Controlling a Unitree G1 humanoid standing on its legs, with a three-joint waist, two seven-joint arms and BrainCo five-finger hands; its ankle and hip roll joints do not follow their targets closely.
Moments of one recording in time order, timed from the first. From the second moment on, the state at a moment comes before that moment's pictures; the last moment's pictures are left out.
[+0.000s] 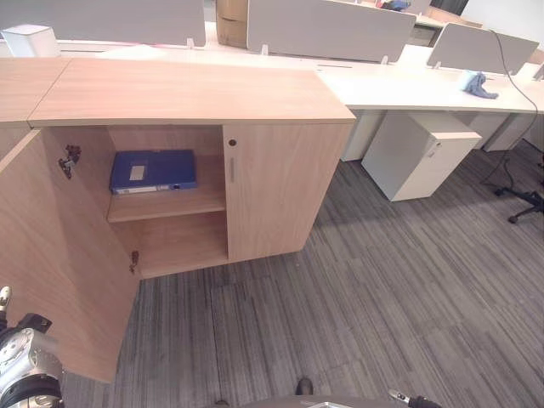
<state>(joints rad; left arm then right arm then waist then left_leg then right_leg) -0.09 0.61 0.43 0.89 -0.72 -0.16 0.34 0.05 -0.23 -0.01 1.25 0.37 0.07 0.09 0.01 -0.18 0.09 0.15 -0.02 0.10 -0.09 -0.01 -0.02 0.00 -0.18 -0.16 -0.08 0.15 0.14</state>
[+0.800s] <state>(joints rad) -0.06 0.21 -0.13 0.53 -0.58 -0.09 0.10 0.02 -0.19 -0.01 1.27 0.37 0.09 0.09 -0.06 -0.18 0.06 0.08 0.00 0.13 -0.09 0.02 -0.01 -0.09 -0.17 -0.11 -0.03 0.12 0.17</state>
